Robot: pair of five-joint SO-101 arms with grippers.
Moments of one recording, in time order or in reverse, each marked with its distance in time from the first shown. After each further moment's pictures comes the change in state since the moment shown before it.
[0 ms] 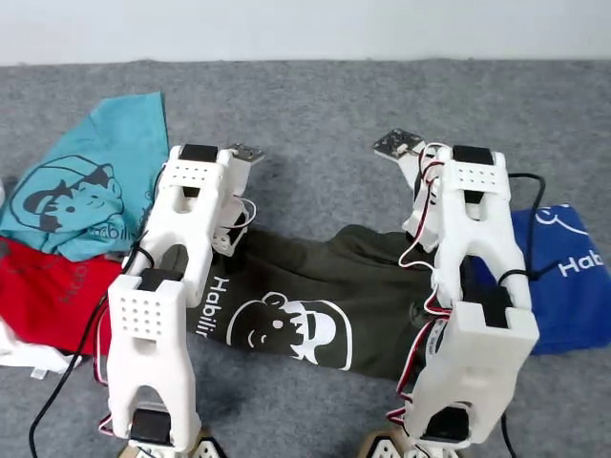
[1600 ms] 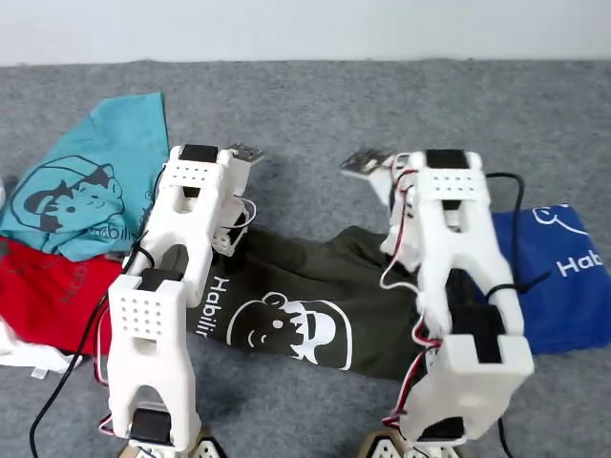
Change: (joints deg) left arm 0.0 0.0 0.0 0.0 0.0; right arm -7.8 -12.6 10.4 10.6 0.9
